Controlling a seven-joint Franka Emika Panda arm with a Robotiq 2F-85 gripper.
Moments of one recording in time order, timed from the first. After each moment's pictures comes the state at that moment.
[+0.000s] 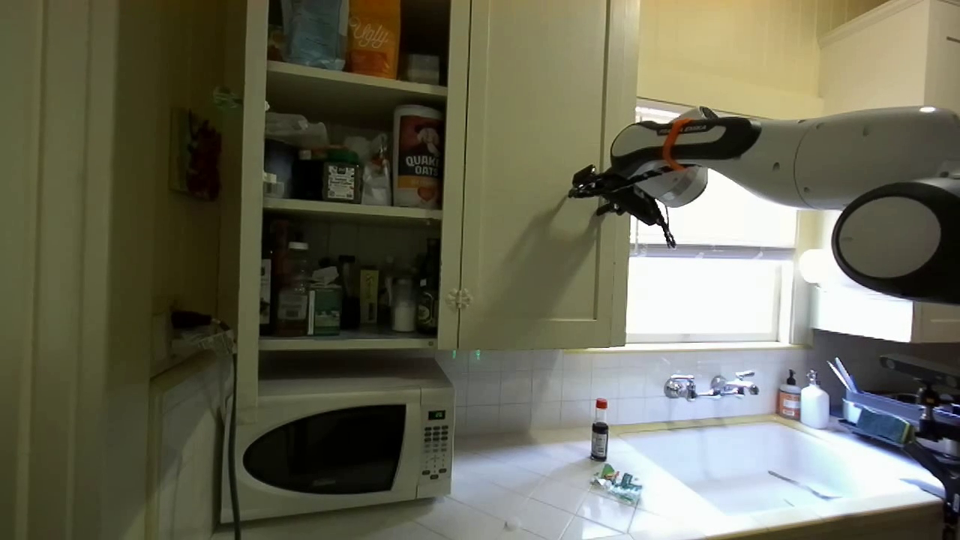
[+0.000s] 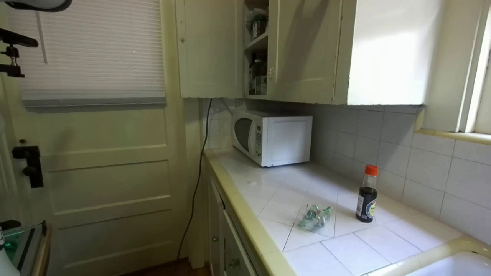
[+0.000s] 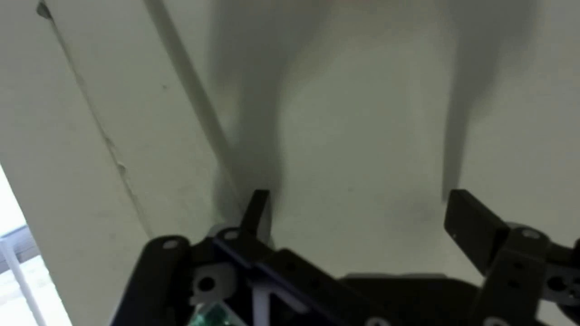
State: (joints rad) arm -0.31 0.25 -0.01 -1.17 0.43 2.63 0.00
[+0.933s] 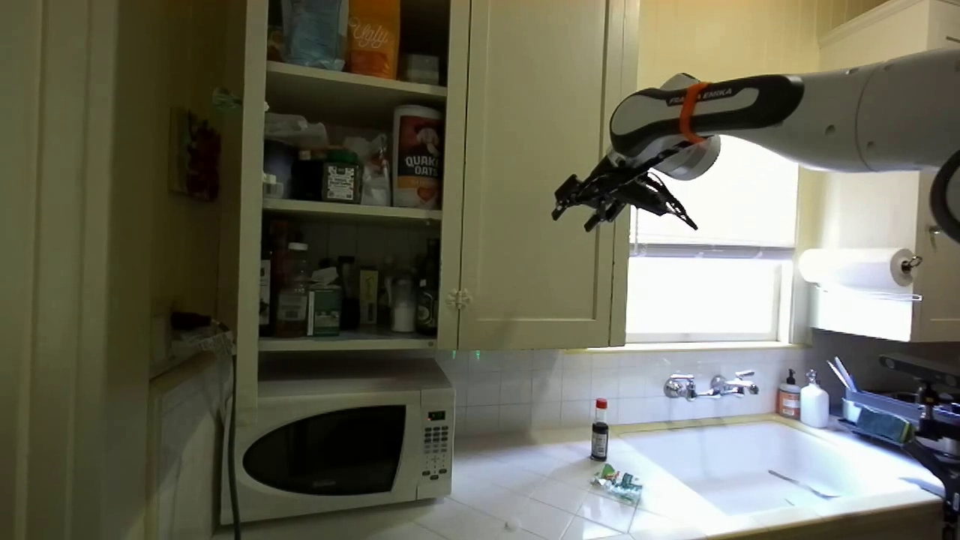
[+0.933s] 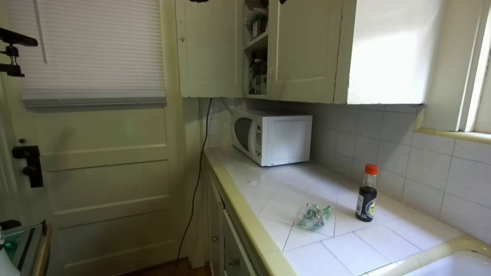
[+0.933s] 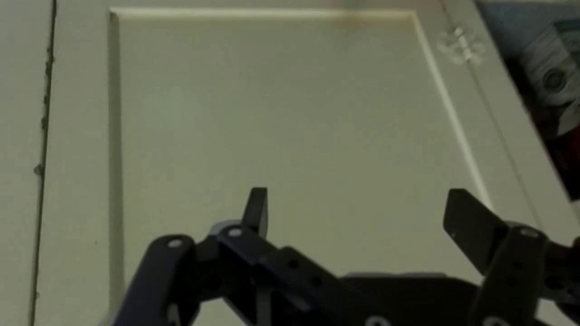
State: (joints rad) arm -0.23 0.01 0.02 -1.40 0.24 2.27 -0.08
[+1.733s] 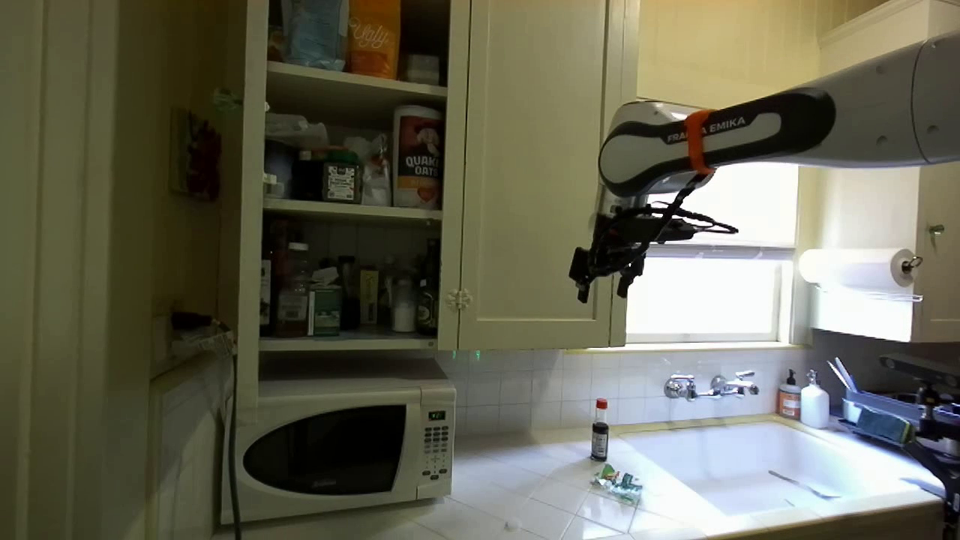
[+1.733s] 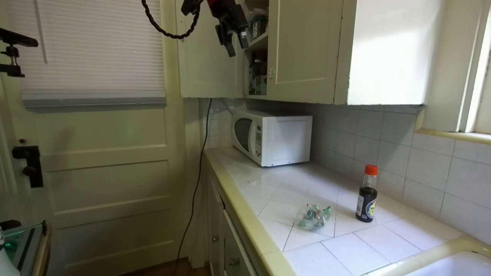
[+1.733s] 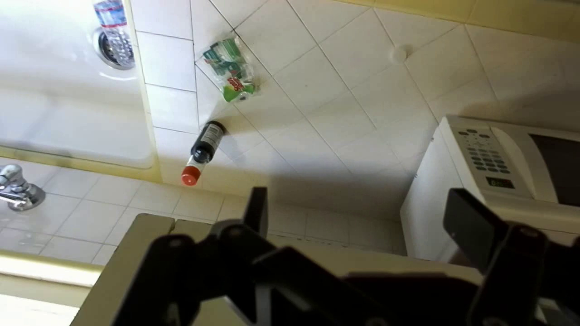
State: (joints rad) arm -0.14 -0.13 0.04 -1.67 -0.15 1.89 0.11
